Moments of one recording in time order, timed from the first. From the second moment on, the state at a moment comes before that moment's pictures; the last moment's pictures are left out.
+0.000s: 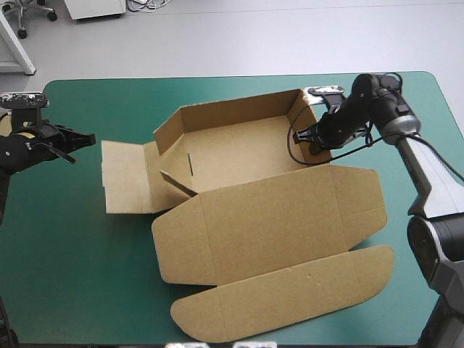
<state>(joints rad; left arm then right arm) 0.24 1.32 -1.21 -0.34 0.66 0.38 0.19 1.86 -1.77 0.27 1.23 -0.16</state>
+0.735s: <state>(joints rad) 0.24 1.22 -1.23 -0.46 0.72 0.39 -0.01 1.68 -1.77 0.50 1.25 -0.24</state>
